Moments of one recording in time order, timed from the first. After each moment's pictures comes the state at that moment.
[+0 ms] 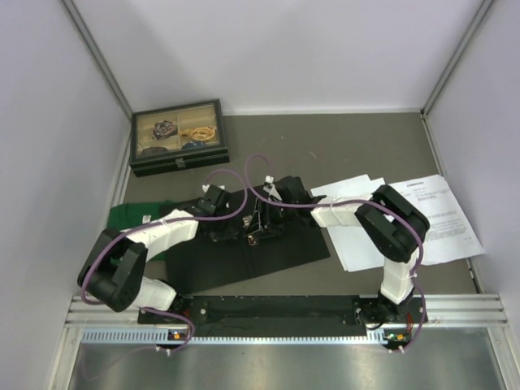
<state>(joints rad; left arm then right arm) -0.52 1.40 0.67 -0.35 0.04 -0.71 0.79 1.87 0.98 0.16 -0.55 0.89</state>
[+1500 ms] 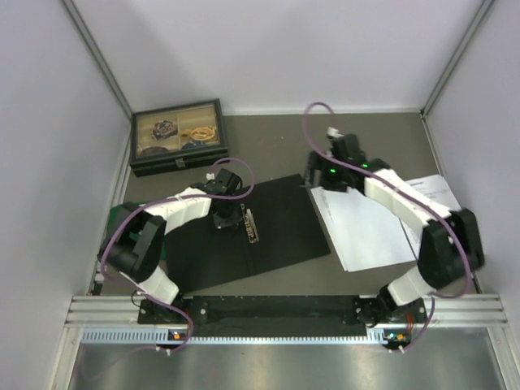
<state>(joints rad) -0.50 1.60 0.90 -0.50 -0.04 -0.73 0.47 1.56 1.16 -0.42 -0.15 0.50</state>
